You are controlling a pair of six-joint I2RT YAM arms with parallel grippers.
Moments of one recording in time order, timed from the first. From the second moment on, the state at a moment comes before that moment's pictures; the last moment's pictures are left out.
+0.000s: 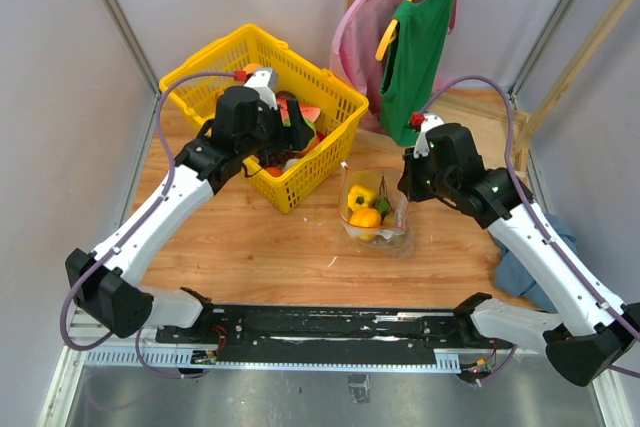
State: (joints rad) left arm -0.52 1.35 1.33 -0.41 -0.01 -0.40; right arm 0.57 1.09 1.22 -0.84 0.04 0.26
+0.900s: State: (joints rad) left arm -0.82 1.20 1.17 -0.15 0.11 -0.28; right arm 0.57 1.09 1.21 -0.80 0.00 0.28
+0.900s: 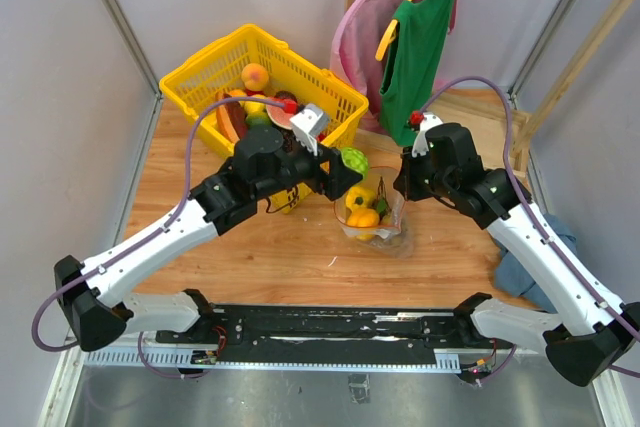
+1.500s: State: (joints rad) left arm -1.00 1.40 1.17 -0.16 -0.02 -0.14; right arm 0.57 1.07 1.20 -0.79 -0.02 0.28
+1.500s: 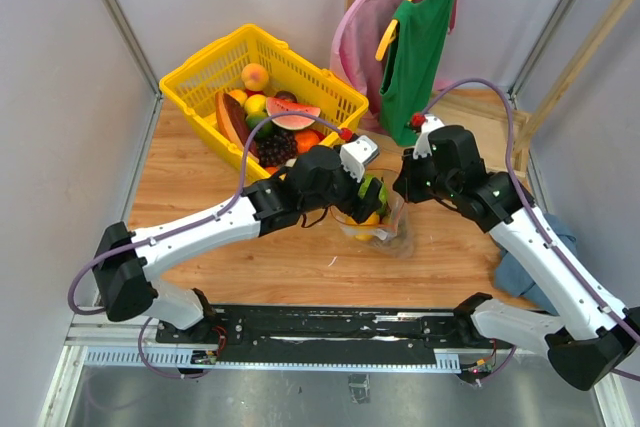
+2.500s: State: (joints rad) left arm -1.01 1.45 1.20 -0.17 -0.23 -0.19; right arm 0.57 1.04 1.17 -0.77 -0.03 0.28
